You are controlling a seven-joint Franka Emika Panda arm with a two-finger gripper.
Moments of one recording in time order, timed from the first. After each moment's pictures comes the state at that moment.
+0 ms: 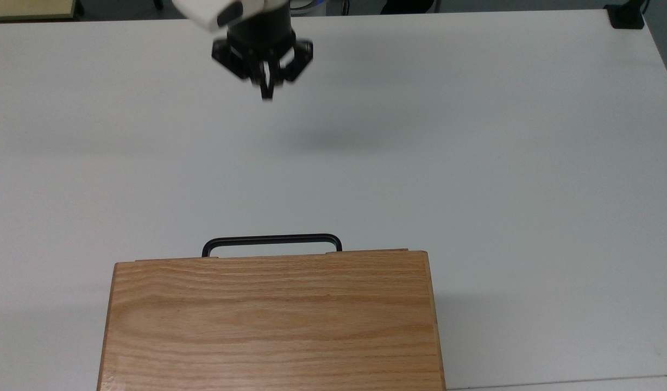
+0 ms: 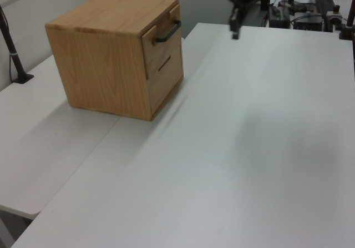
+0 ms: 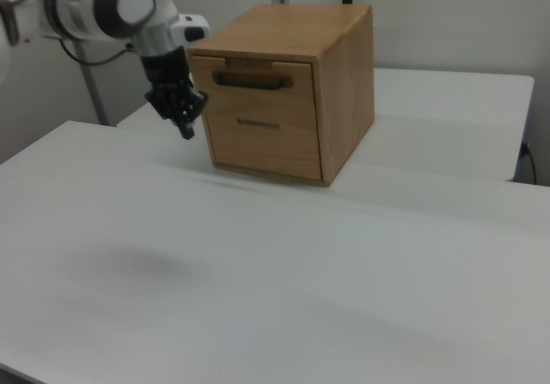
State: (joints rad) arm -0.05 0.15 0.11 -1.51 -0.05 1.72 0.03
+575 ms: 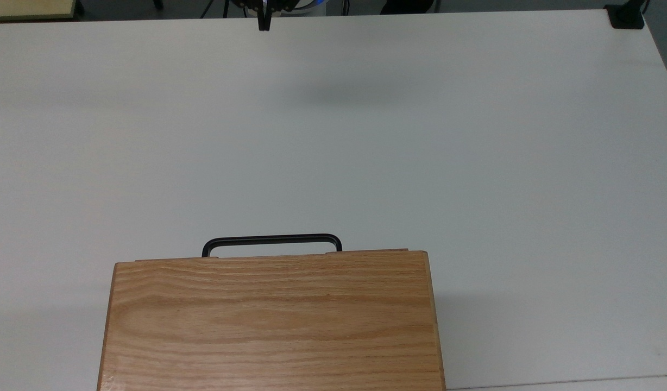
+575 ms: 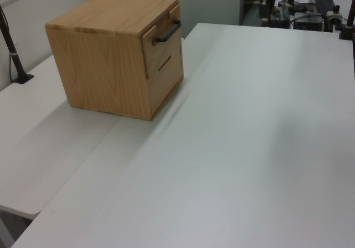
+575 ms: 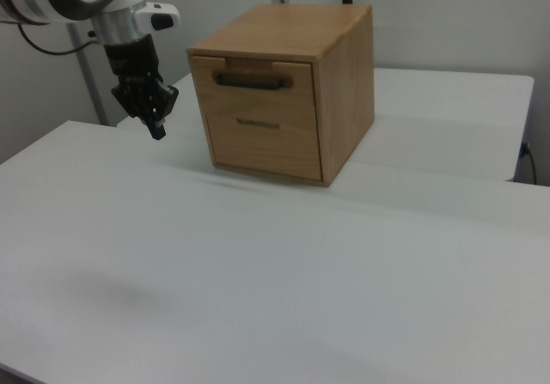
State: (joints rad) arm 0.10 -0.02 -0.04 -1.62 -0.05 1.61 0.03
